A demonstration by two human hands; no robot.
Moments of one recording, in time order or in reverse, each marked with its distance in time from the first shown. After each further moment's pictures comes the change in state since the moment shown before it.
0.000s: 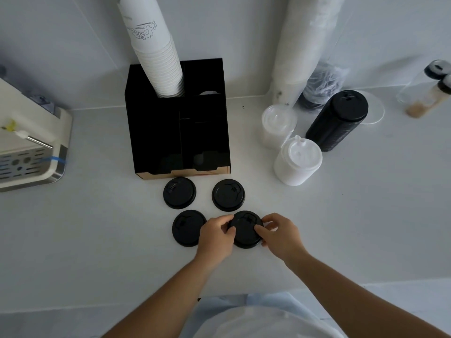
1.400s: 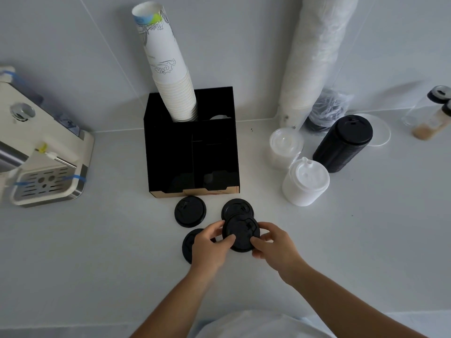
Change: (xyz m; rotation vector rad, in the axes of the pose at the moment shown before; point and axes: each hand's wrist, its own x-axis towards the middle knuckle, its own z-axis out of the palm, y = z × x) left_hand -0.006 0.011 -0.034 -0.441 0.141 -0.185; right_hand -0.006 -0.031 0.011 0.241 -0.184 -0.004
